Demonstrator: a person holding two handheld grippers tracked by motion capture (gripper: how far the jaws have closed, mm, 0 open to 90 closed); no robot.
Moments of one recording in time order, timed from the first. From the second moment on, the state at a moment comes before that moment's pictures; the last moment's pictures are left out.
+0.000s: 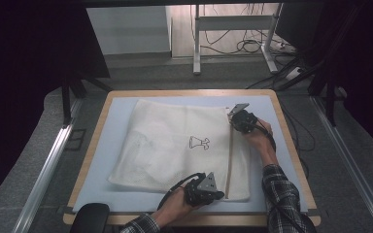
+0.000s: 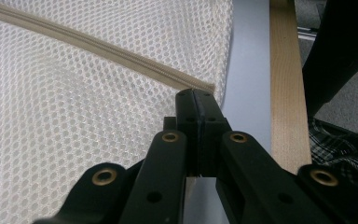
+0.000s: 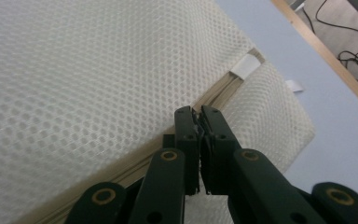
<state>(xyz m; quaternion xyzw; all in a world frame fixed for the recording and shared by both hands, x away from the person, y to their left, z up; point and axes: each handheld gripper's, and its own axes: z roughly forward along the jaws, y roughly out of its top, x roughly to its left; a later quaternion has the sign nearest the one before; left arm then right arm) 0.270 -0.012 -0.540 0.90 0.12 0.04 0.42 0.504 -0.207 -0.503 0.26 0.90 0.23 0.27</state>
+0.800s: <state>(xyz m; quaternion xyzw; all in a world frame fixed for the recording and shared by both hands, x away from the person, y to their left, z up) 0.269 -0.013 -0.540 0.90 0.12 0.04 0.42 0.523 -0.207 -0.502 0.25 0.91 0.22 0.26</state>
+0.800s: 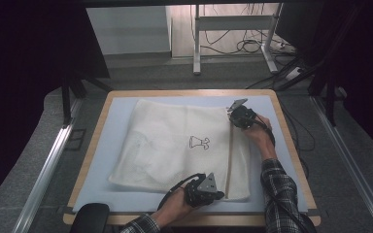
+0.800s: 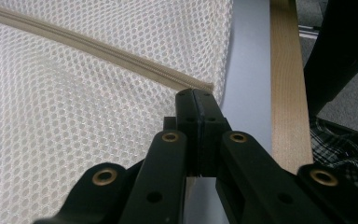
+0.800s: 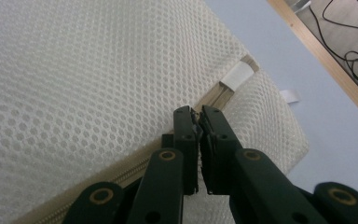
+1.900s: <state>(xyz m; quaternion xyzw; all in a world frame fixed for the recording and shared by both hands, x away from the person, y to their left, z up) 0.269 -0.013 -0.540 0.90 0.12 0.04 0.42 0.537 -0.200 -0.508 0.26 0.90 0.19 0.30</state>
